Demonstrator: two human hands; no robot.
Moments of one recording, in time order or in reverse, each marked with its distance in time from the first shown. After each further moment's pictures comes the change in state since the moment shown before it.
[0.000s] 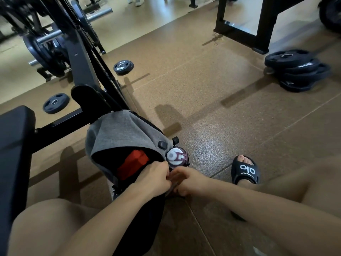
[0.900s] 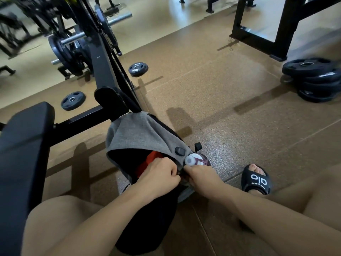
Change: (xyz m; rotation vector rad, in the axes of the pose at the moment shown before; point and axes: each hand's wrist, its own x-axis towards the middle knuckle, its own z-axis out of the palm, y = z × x) left_hand -0.028 0.003 -0.042 -0.245 0.141 -0.036; right_hand 0.016 -0.007 -0.012 -1.203 0.340 -0.363
